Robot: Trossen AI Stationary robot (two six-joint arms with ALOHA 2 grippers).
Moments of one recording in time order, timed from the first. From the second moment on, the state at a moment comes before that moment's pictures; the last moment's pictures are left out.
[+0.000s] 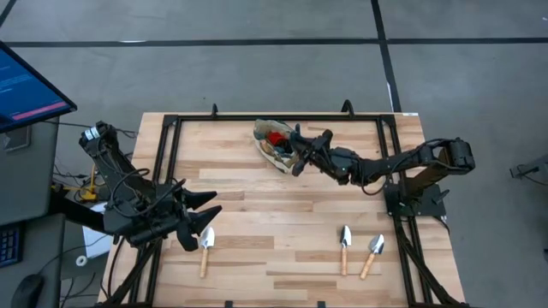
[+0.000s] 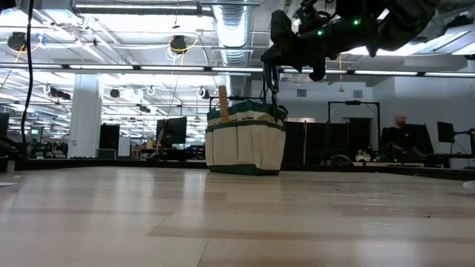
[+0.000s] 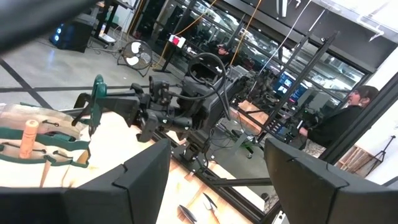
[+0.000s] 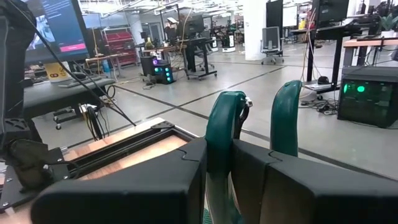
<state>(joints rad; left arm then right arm) -1.00 0.95 0.98 0.37 -1.40 -0.31 -0.05 1.49 0.68 0.81 0.63 0.15</state>
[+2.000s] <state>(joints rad) -1.00 0.95 0.98 0.37 -1.40 -0.29 0.09 1.79 0.68 1.21 0.79 0.11</state>
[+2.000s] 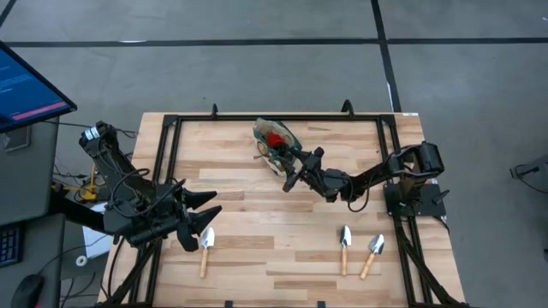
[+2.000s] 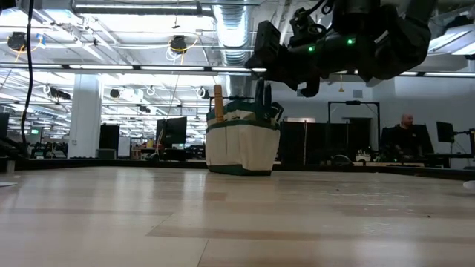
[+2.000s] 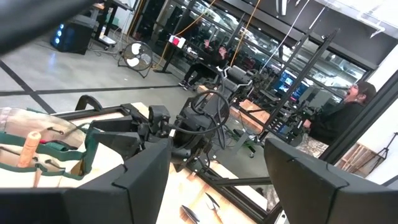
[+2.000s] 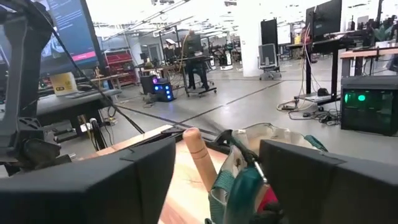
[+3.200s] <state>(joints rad) -1.00 0.95 0.98 0.38 -1.42 -0.30 -0.11 1.32 0.68 0.02 0.44 0.64</state>
